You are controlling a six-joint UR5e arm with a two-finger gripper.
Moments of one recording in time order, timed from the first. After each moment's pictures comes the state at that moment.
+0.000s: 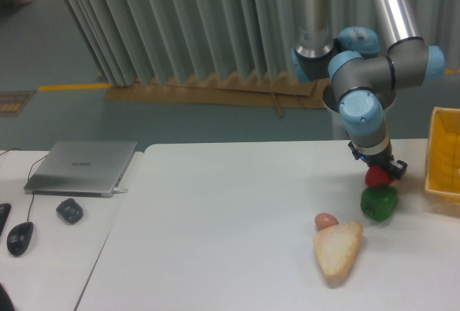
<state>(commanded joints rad) 2.35 -1.76 -1.86 -1.36 1.83 0.88</state>
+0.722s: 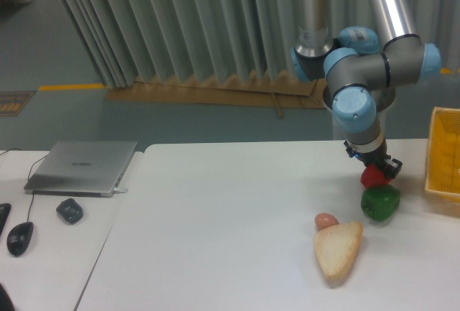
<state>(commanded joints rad) 2.33 -1.75 -1.85 -1.37 1.83 0.87</state>
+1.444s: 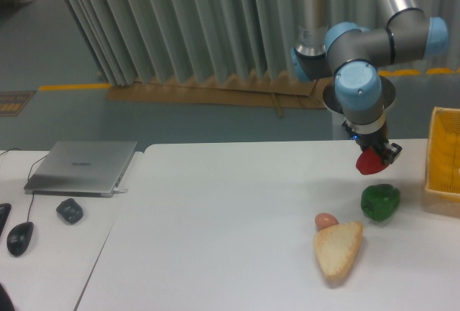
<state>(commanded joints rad) 2.38 -1.70 -1.66 -1.61 1.78 1.06</state>
